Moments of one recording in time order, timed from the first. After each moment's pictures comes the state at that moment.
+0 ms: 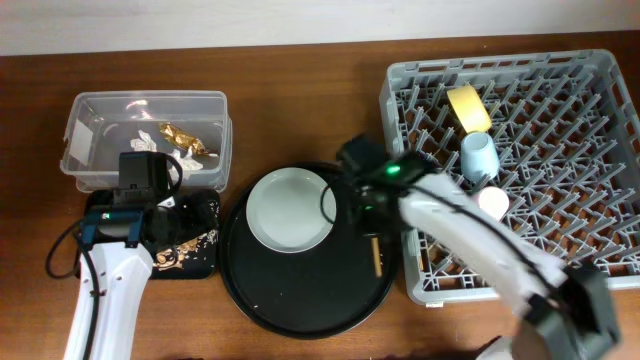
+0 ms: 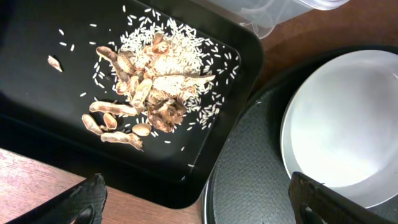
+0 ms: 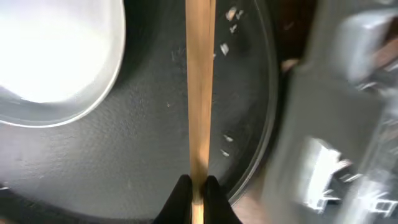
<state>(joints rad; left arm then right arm) 0.03 1.26 1.03 -1.01 -0.04 -0.37 0.57 1.64 1.32 -1.16 -0.02 0.50</state>
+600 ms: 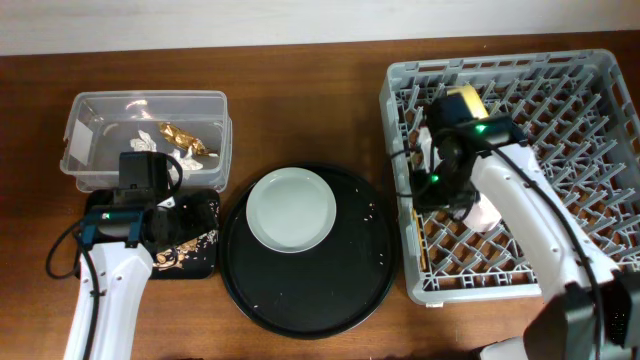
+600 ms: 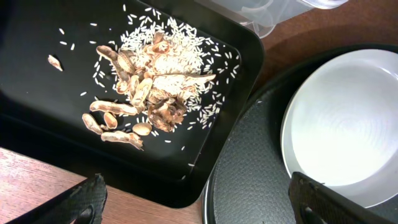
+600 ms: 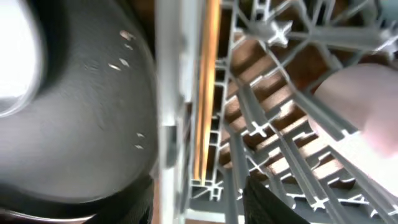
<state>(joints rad) 0.03 1.26 1.03 -1.01 -0.04 -0.37 0.22 1.63 1.40 -1.27 -0.09 0.13</state>
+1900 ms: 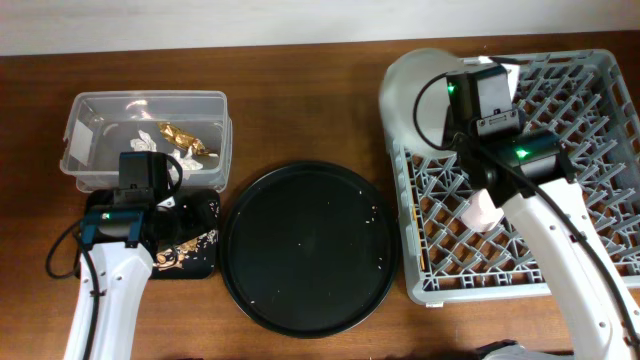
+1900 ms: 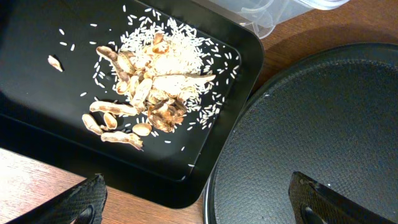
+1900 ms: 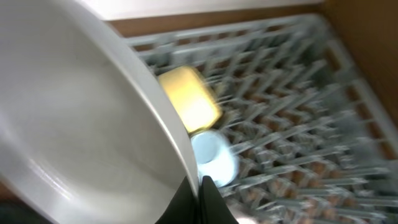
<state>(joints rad) 0.03 1.26 1.03 -1.01 -0.04 -0.37 0.26 1.43 1.47 -0.91 0.54 0.30</state>
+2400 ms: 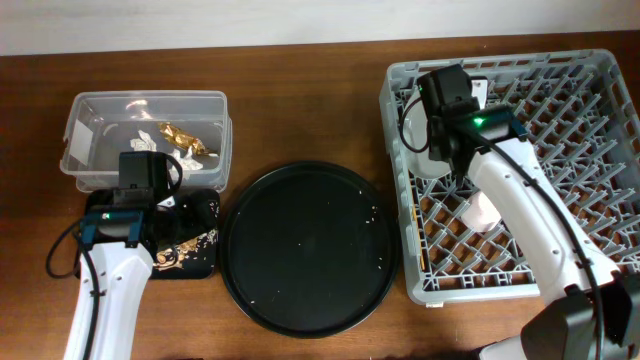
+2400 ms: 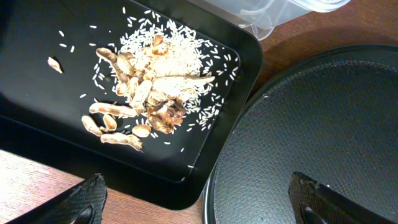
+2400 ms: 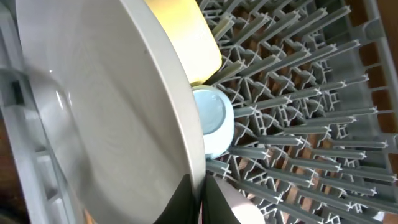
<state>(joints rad) 0.03 1.26 1.03 -1.01 -0.04 -0.37 0.25 1.64 1.47 -1.01 0.51 0.31</state>
